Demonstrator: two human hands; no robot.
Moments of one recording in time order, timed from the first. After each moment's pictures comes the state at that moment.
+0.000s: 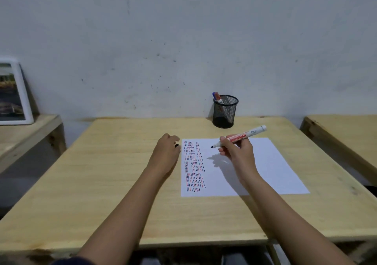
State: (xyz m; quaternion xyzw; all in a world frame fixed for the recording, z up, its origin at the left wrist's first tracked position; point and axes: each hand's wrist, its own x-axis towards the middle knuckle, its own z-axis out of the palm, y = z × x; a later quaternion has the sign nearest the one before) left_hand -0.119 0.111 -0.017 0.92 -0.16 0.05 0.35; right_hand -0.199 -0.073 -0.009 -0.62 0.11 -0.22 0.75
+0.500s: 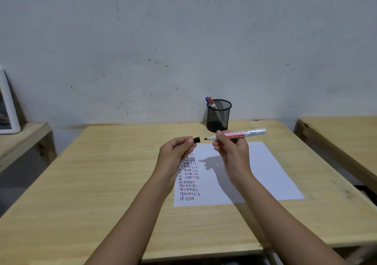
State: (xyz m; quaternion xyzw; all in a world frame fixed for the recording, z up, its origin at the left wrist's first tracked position) left_hand -0.144 0.076 -0.001 0.52 -0.07 -0.12 0.84; right_hand -0.194 -0.067 0.013 -0.49 0.06 -0.25 0.83
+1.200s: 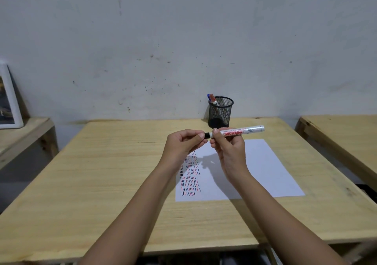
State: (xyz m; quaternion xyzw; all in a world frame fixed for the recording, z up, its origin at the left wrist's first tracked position) left_hand -0.157 0.069 0.024 0.56 -0.15 -0.12 0.80; right_hand -0.194 -0.055 0.012 -0.52 0.02 -0.26 0.81
